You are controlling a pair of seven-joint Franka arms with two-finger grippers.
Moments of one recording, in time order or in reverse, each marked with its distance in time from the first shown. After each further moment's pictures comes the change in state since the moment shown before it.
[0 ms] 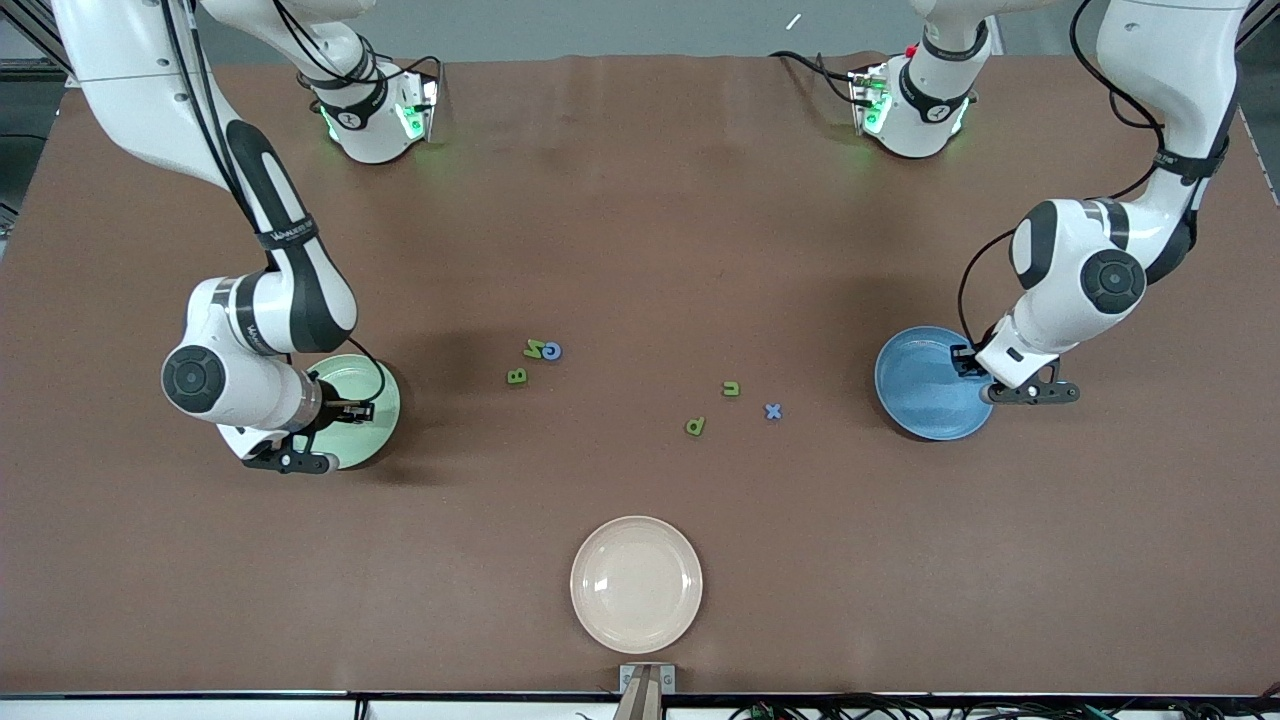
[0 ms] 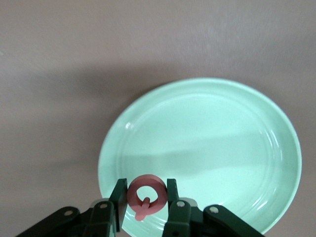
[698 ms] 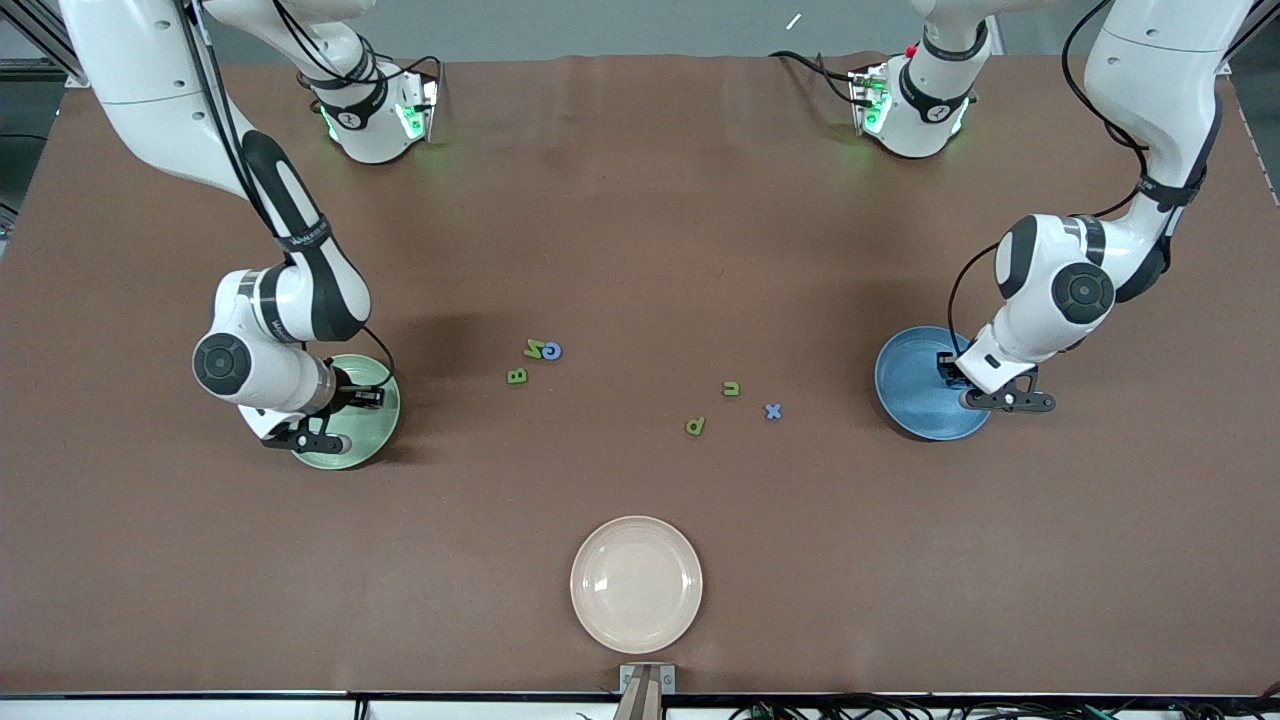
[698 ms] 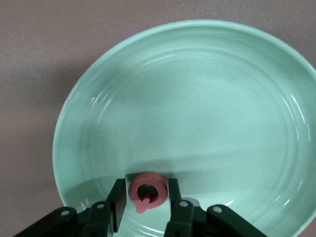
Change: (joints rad) left arm -0.001 0.058 -0.005 0.007 0.078 0.065 0.001; right arm -0.007 0.004 0.000 -0.128 0.000 0.137 0.000
